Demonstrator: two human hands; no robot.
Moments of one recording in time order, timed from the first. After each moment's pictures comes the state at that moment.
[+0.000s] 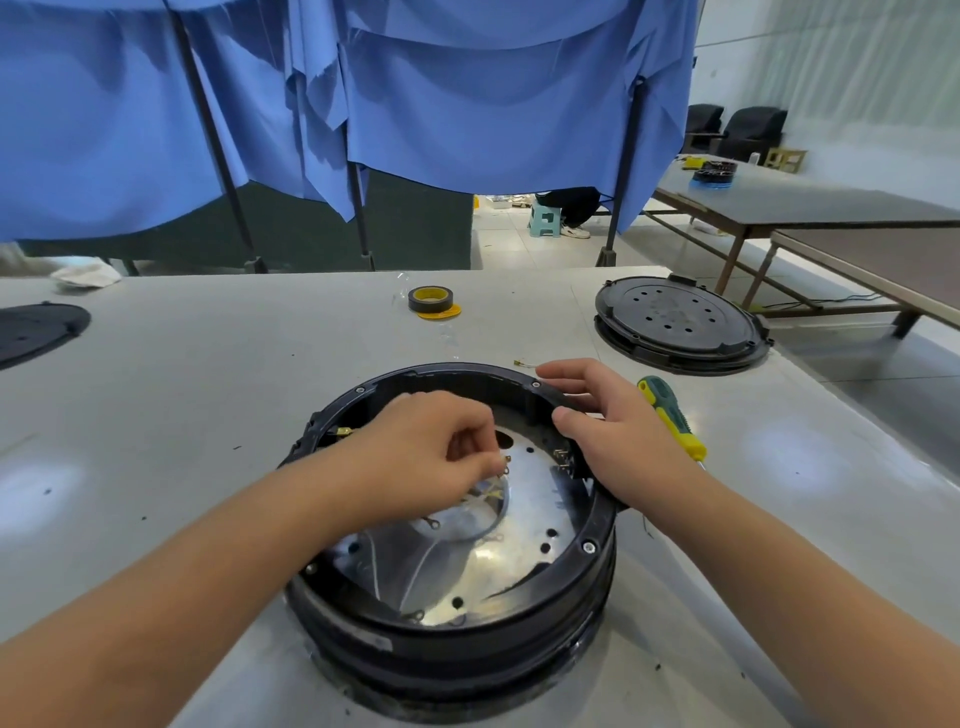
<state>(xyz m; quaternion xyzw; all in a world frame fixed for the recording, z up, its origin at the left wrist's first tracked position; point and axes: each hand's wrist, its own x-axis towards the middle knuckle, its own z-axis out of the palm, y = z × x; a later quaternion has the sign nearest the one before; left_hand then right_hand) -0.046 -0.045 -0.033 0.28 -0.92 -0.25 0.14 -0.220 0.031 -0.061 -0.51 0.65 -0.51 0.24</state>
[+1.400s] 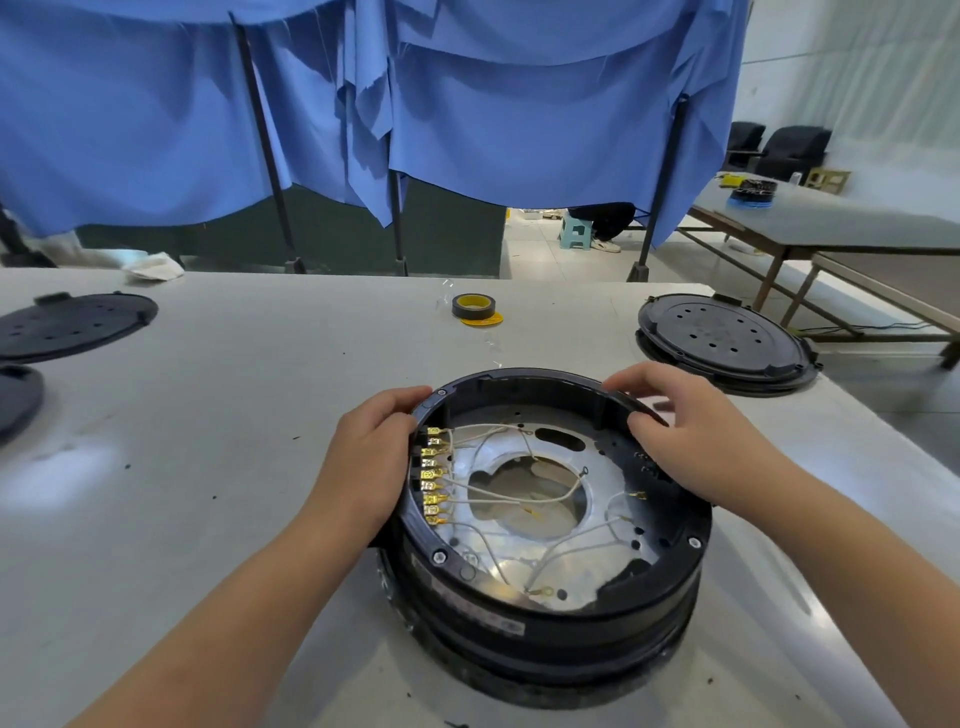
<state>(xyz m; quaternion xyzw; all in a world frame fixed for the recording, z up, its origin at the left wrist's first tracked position) -0.003 -0.056 -0.063 0.48 -0.59 -0.48 0.43 -0.241 0.035 -0.043 -0.59 0.72 -0.35 0.12</state>
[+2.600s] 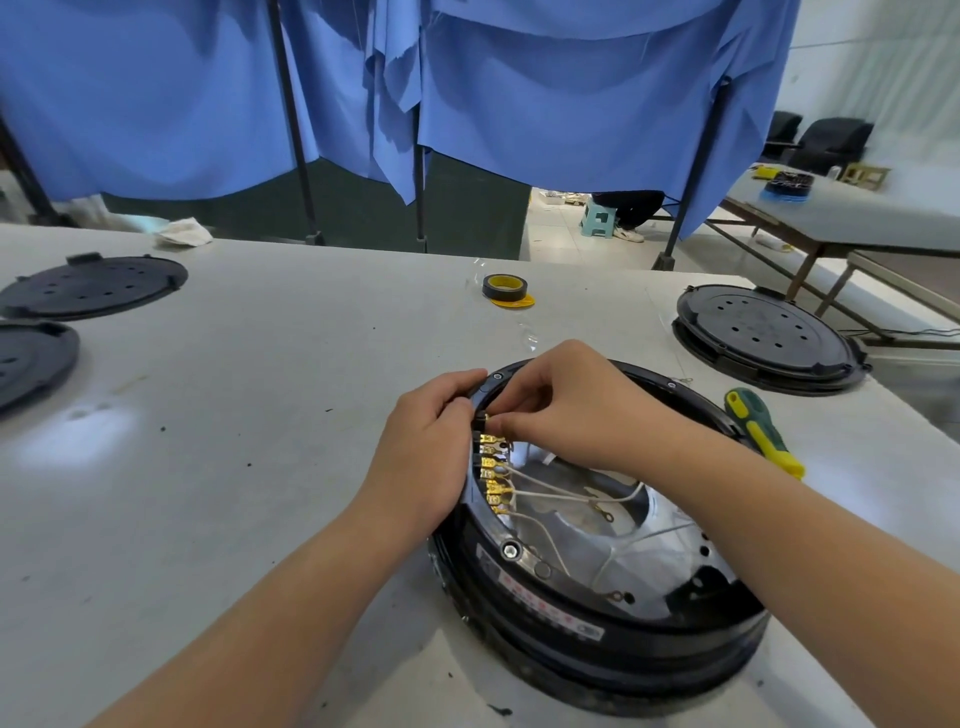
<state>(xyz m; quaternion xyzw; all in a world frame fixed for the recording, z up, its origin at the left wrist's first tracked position) -0.006 -0.057 -0.079 0.41 -0.64 -0.47 0.46 -0.148 -0.022 -0.031 -0.68 0.65 -0.26 0.22</state>
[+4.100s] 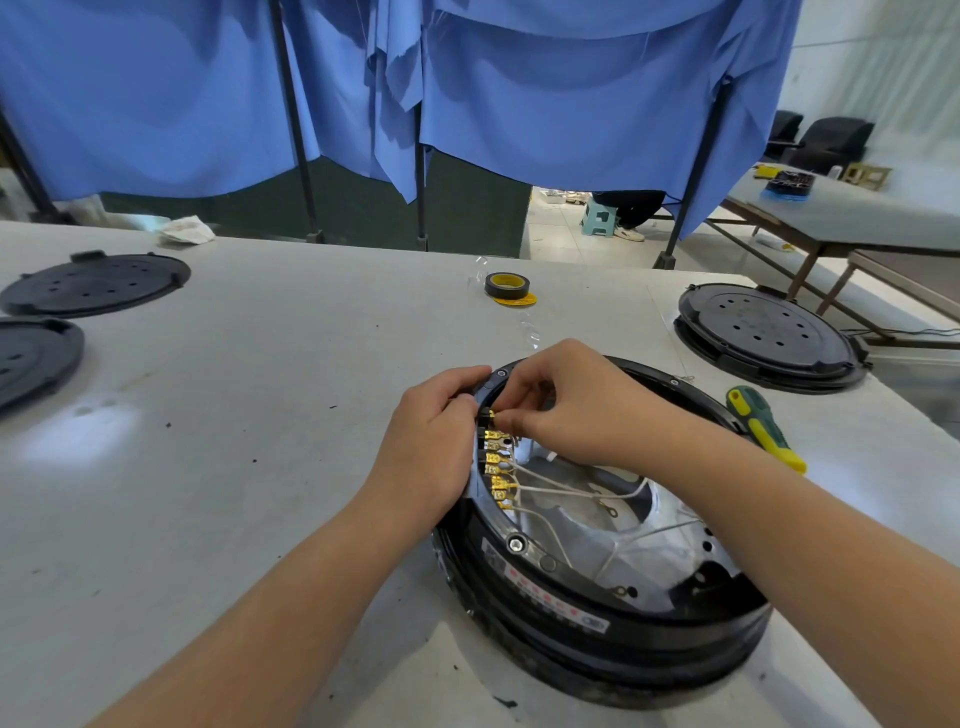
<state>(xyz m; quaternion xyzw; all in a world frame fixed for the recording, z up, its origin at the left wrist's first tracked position) -0.007 -0.057 -0.077 0.42 -0.63 -0.48 0.45 -0.145 -0.023 -0.030 -0.69 0.64 -0.25 0.21</state>
